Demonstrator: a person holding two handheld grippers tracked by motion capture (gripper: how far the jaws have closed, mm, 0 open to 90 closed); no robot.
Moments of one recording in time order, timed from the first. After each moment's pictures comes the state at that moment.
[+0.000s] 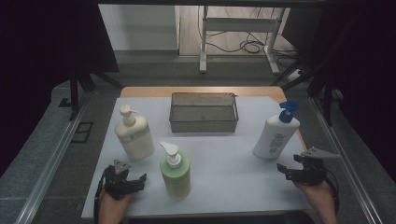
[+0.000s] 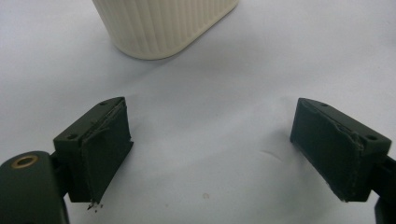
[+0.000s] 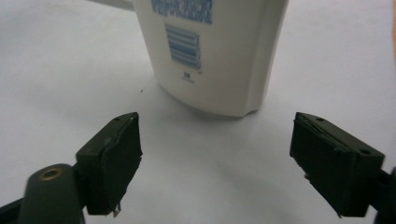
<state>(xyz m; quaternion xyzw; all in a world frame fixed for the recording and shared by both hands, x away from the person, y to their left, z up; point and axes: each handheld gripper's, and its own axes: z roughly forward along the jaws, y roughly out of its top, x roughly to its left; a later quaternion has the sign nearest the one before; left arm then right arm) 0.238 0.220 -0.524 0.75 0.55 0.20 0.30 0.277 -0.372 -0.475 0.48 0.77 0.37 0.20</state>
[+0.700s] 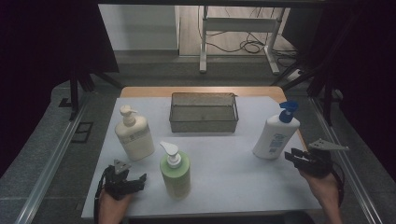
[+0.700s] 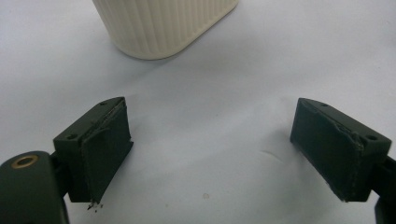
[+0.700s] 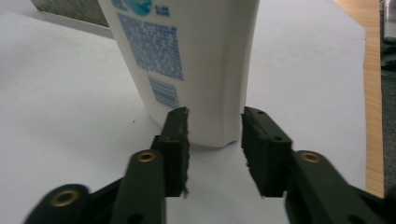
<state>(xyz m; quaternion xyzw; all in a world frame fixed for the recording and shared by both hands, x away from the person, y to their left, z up) 0.238 0.220 -0.524 0.75 0.55 0.20 0.30 0.292 -0.384 -0.454 0.48 0.76 0.39 0.20</state>
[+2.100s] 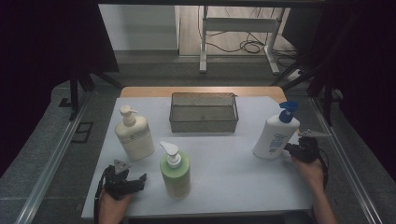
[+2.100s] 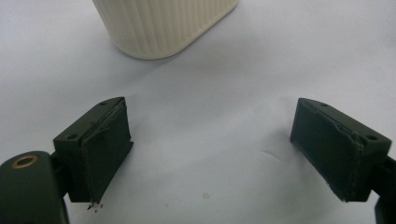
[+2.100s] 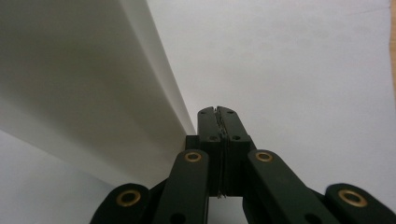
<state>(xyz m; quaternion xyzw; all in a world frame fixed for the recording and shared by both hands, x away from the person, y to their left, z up) 0.238 0.221 -0.524 0.75 0.55 0.21 0.30 0.358 -0.394 -0.502 0.51 0.75 0.39 0.17</state>
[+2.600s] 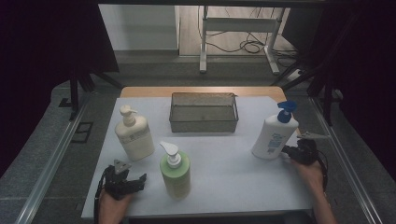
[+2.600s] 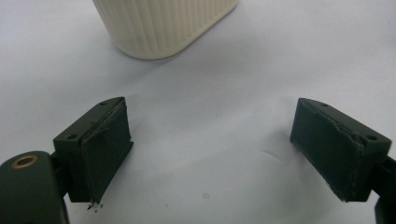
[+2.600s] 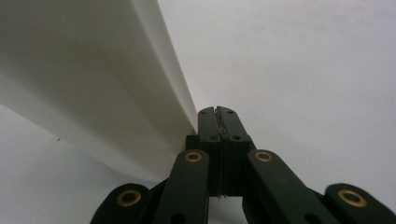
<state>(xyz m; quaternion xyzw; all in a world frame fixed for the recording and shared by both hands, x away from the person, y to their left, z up) 0.238 0.221 -0.524 0.75 0.55 0.21 0.30 0.354 -0.390 -0.507 0.50 0.76 0.38 0.15</state>
